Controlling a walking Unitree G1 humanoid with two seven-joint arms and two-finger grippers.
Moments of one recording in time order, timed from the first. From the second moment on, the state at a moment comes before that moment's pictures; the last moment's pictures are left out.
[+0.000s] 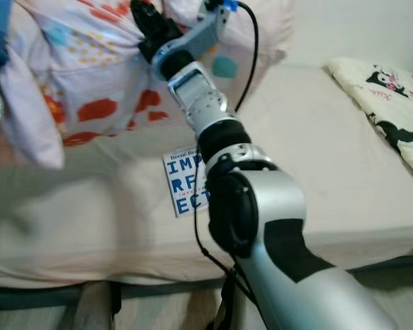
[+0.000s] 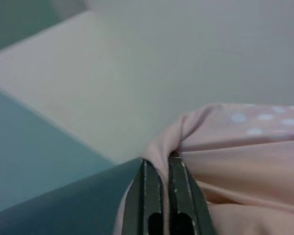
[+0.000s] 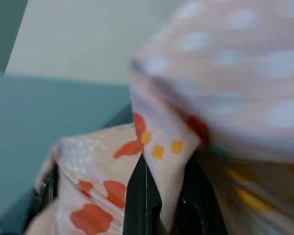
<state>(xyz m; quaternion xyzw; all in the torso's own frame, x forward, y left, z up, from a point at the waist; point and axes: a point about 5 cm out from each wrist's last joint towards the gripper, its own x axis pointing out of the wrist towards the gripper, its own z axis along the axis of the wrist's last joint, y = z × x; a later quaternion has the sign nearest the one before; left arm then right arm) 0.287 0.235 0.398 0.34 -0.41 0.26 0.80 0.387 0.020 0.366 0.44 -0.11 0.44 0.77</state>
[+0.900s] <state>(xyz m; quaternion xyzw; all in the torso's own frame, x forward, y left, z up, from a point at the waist) 0.291 0.090 0.130 0.22 -0.06 -0.24 0.94 0.379 -0.199 0.119 0.17 0.08 0.02 0.98</state>
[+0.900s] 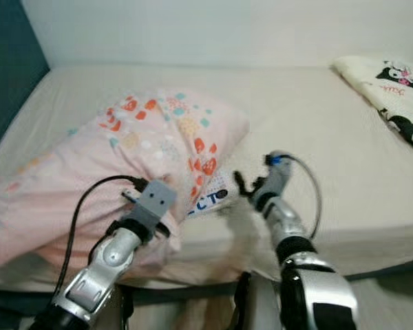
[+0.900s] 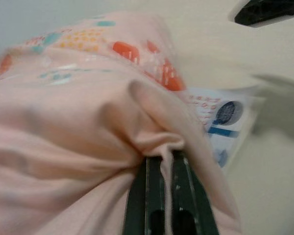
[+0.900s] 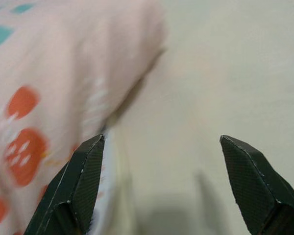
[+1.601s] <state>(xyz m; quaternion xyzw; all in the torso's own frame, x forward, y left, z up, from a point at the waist) 0.273 0.164 0.163 0.44 0.08 -0.45 0.77 0.378 -0.203 0.134 0.17 0.02 -0.01 0.98</state>
